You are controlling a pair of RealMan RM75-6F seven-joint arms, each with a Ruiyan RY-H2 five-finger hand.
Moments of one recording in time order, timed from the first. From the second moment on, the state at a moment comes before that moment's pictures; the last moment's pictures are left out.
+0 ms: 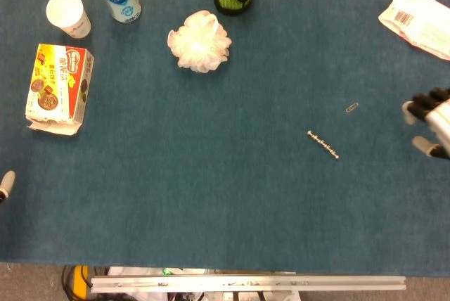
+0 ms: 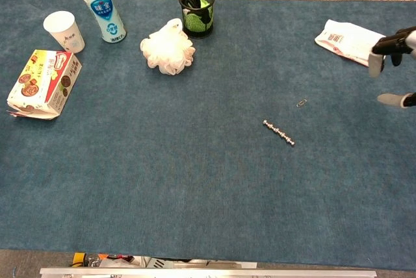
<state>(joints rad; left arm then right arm) 0.01 -1.16 0.02 -1.59 1.57 1.55 -0.02 0.32 -1.11 0.04 -1.64 -1.79 1.25 -0.20</state>
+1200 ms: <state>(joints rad) 0.02 -1.16 0.03 -1.61 1.53 1.53 -0.01 0.64 -1.37 -0.07 -1.39 -1.89 0.92 -0.38</state>
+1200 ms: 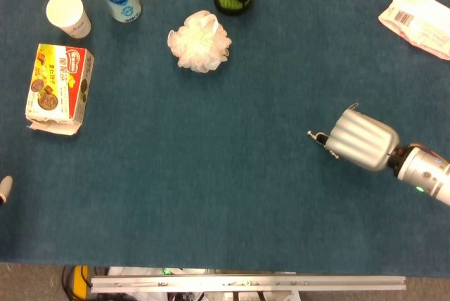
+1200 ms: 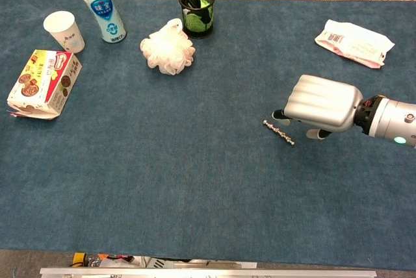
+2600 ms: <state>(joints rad) 0.03 -1.15 0.03 -1.58 1.52 1.52 -0.07 0.67 -1.56 -0.12 -1.20 -1.87 1.00 -0.36</state>
